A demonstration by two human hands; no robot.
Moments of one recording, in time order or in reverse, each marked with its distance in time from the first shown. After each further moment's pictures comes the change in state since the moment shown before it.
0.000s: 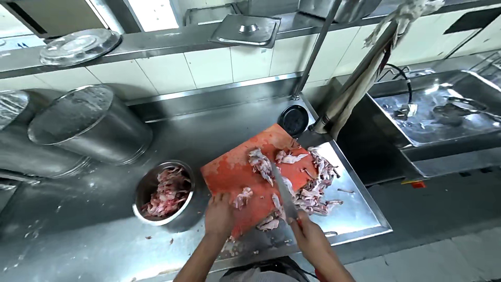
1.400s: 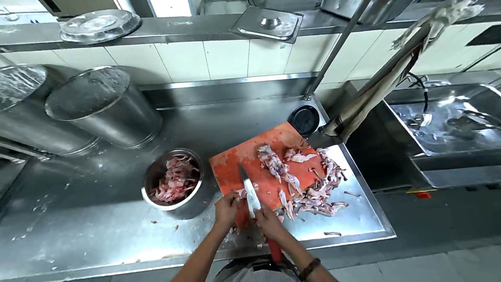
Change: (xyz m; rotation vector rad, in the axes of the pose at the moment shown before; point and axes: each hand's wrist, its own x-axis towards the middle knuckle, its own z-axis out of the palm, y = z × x) left_hand 0.020 -0.047 0.064 -0.755 -0.033 -0.121; right_hand 0.052 -0.040 0.101 0.397 -0.445 0.149
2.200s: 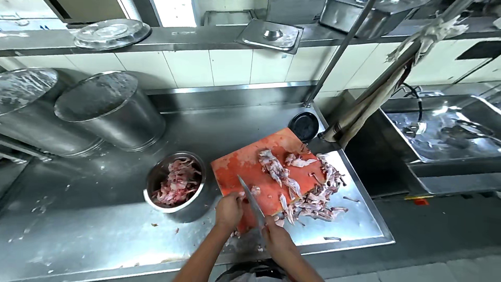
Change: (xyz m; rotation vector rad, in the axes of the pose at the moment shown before) left_hand -0.013 0.053 -0.016 0.544 -0.038 0.024; right_hand -0.047 -0.005 0.003 -0.611 0.174 -0.067
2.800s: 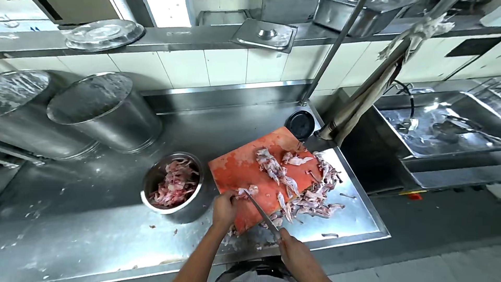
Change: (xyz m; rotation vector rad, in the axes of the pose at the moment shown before) left_hand 0.014 -0.025 0.019 -0.171 0.139 0.067; right_hand -0.038 0.042 -0.005 -0.161 -0.041 0.088
